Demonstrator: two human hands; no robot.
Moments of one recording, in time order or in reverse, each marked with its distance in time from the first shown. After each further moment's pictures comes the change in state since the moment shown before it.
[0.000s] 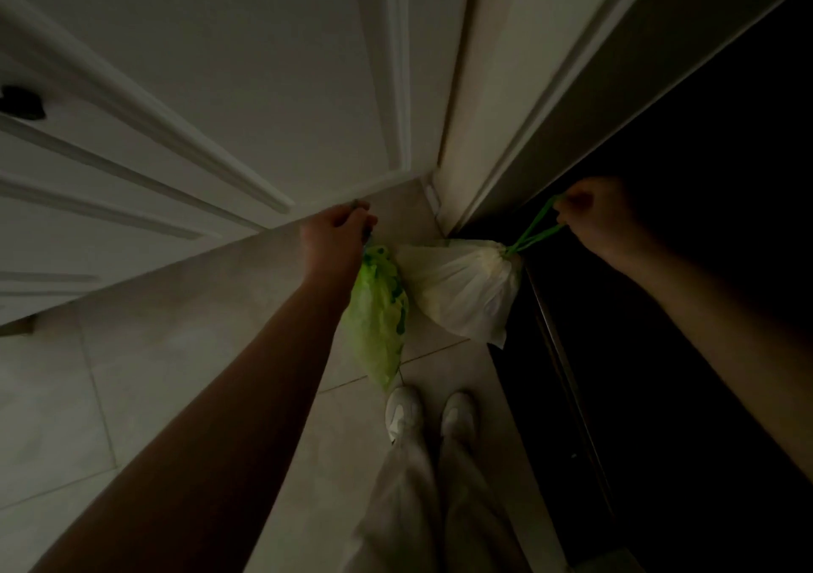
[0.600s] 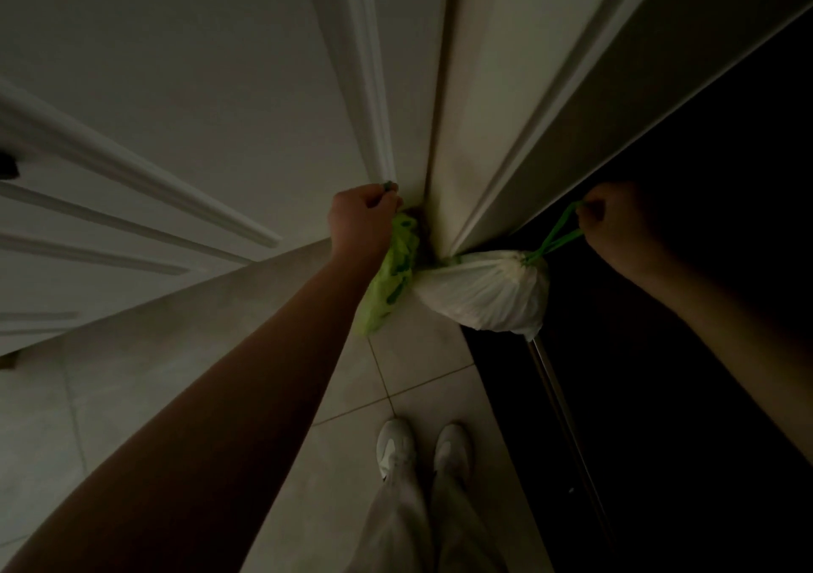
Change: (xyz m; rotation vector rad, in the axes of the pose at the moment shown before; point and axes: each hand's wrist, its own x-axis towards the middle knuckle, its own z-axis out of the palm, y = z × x) left_hand 0.031 0.041 0.064 0.162 -0.048 0.212; right_hand 0.032 0.008 -0.038 -0.283 0.156 -0.146
